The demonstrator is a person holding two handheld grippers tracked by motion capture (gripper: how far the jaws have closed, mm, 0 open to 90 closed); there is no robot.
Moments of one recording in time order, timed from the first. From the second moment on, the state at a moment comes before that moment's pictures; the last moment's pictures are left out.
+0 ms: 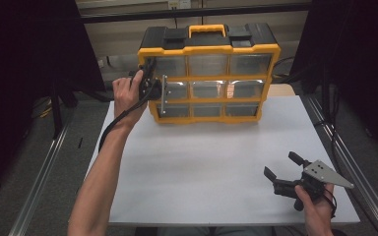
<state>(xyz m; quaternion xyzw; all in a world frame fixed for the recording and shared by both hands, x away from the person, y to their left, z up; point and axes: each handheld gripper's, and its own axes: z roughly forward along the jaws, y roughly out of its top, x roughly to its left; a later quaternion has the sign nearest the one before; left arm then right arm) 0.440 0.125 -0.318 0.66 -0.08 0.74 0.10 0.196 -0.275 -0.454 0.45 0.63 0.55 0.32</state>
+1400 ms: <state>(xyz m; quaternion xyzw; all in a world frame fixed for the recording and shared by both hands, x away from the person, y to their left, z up) 0.429 0.131 -0.311 0.67 -0.11 0.73 0.11 0.196 -0.275 -0.453 0.45 0.63 0.55 0.32</state>
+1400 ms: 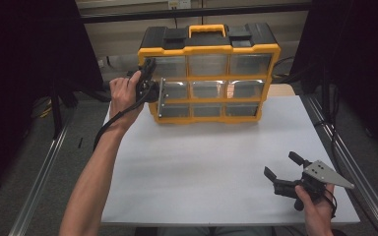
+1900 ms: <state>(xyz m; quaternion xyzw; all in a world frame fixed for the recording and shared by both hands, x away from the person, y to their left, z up) 0.419 0.134 -0.313 0.67 -0.11 0.73 0.12 0.196 -0.275 -0.453 0.45 0.63 0.55 0.32</state>
